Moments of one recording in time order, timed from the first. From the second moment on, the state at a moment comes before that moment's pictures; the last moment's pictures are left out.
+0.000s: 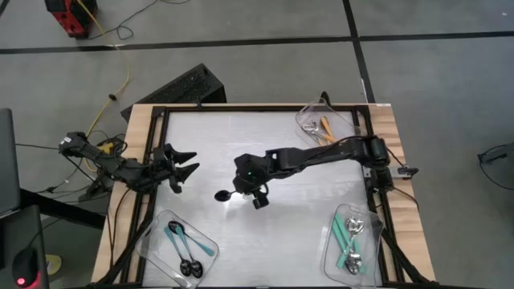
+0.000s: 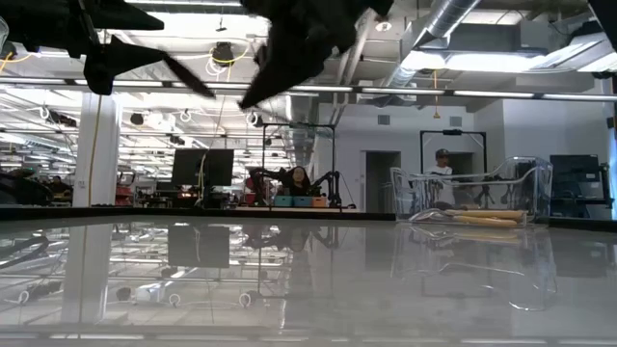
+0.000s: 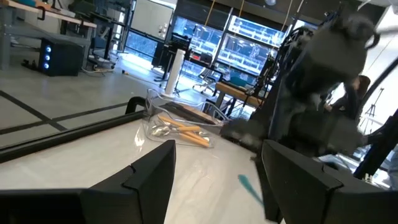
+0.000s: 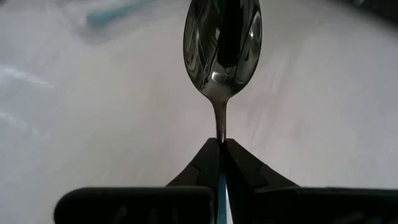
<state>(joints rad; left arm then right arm) -0.44 0.34 0.21 0.17 -0.83 -0.34 0.06 2.01 1.68 -0.52 -0.13 -0.37</state>
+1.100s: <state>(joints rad) -0.44 0.34 0.21 0.17 -0.82 -0.36 0.22 1.92 1.68 -0.06 0.03 -0.41</state>
